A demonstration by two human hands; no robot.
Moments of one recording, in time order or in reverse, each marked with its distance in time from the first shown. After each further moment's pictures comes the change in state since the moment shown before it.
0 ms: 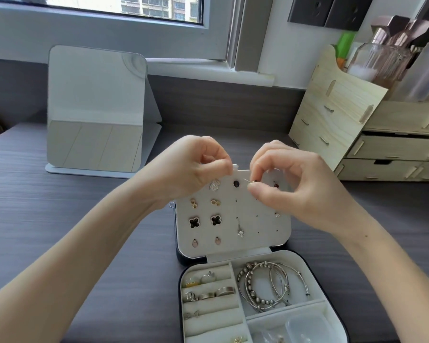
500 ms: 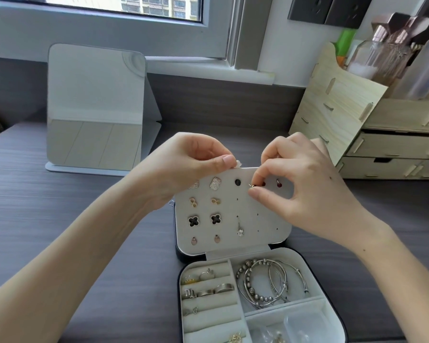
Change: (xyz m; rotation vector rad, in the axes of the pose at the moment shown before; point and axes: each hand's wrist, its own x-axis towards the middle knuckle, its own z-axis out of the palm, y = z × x) left_hand -0.004 0.003 -0.001 -0.199 0.024 -0.065; right_hand -0.005 0.002 -0.001 -0.660 0.087 -0.076
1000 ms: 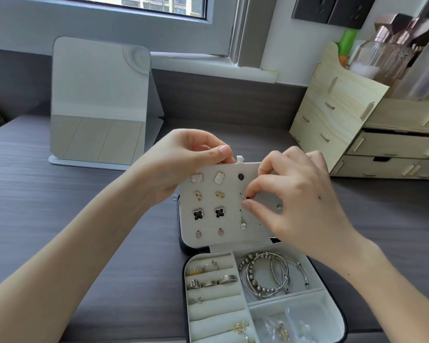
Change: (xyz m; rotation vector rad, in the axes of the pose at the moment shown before) left_hand -0.002 -0.005 -0.005 -0.086 0.048 -0.053; right_hand -0.014 -0.022 0.011 -0.127 0.046 0.006
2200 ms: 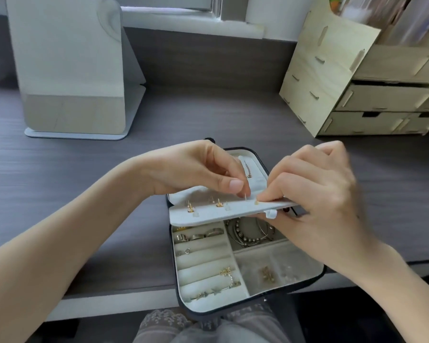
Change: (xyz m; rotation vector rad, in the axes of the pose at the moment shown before) left_hand -0.006 -0.029 0.028 0.020 -0.739 0.022; right_hand -0.056 -0.006 -0.014 0.093 0.251 -0.154
